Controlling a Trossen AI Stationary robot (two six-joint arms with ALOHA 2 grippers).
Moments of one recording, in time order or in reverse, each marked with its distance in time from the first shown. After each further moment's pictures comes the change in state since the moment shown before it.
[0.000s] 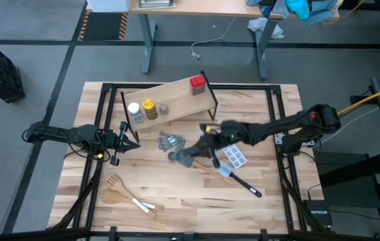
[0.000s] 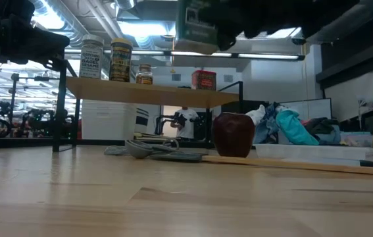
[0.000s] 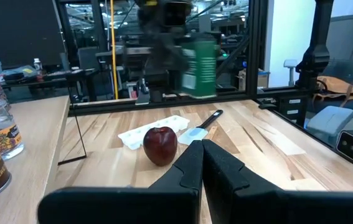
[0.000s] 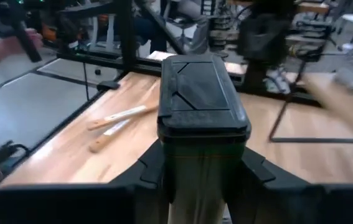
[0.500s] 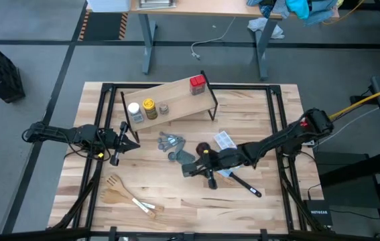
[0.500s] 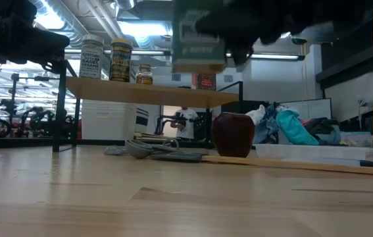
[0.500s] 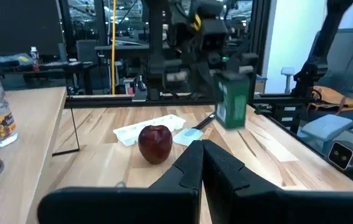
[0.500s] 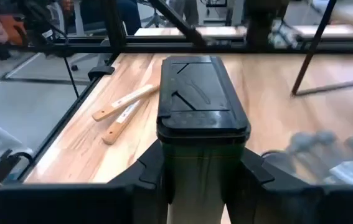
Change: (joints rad) left arm 0.000 0.000 0.000 0.000 0.000 -0.078; right arm 0.239 0.154 0.000 0.071 0.357 0.236
